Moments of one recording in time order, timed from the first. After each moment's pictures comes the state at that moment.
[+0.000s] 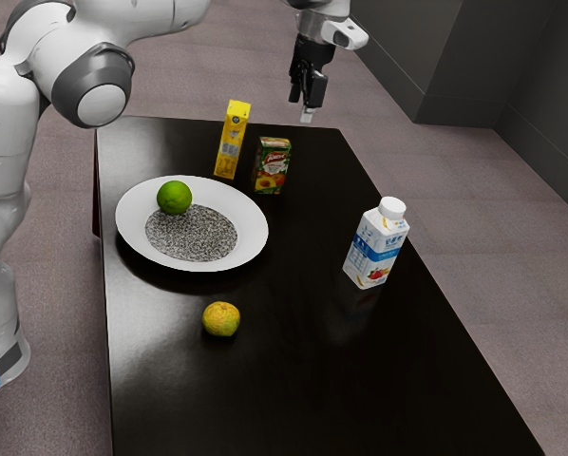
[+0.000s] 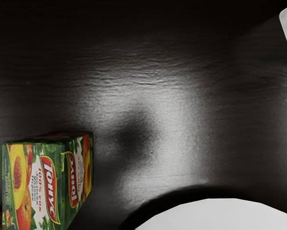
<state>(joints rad) -0.37 0.25 0.82 -1.29 -0.22 1.43 0.45</state>
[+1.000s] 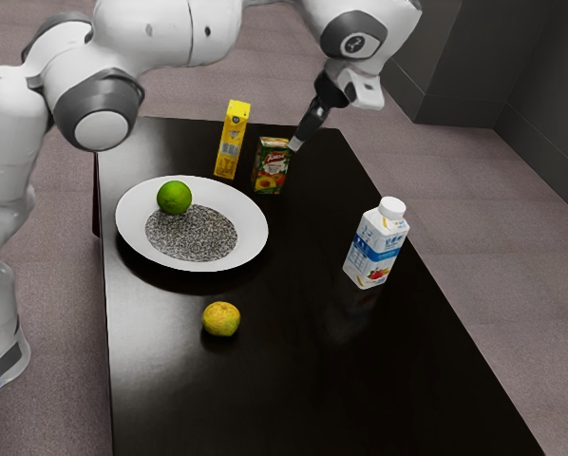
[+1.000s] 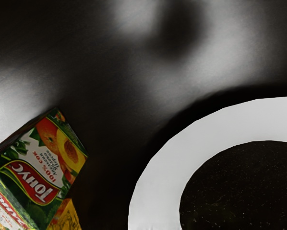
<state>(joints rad) -0.48 0.31 0.71 -1.25 0.10 1.29 0.78</state>
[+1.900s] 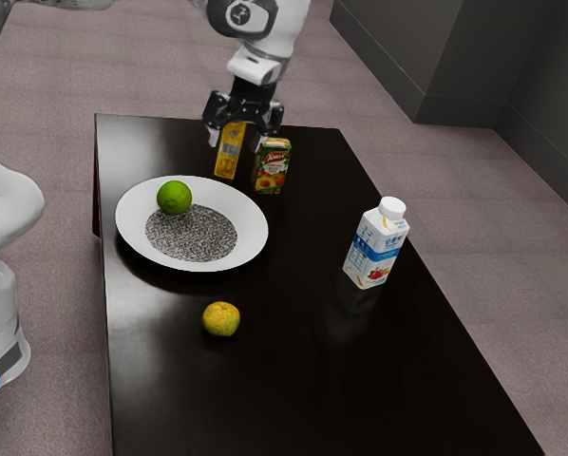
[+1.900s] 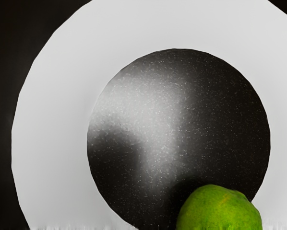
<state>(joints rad) -0.73 -0.26 0.83 -1.87 0.23 1.53 1.54</state>
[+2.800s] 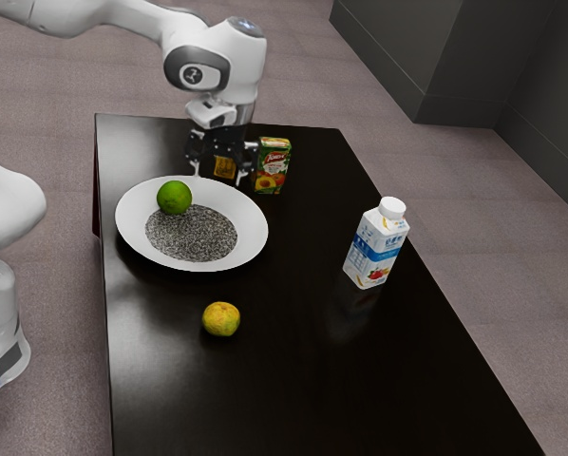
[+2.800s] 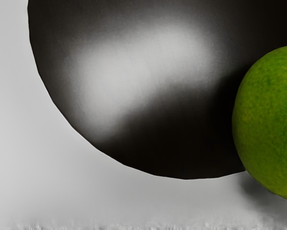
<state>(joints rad) -0.76 -0.56 0.97 -2.27 0.53 1.89 1.82</state>
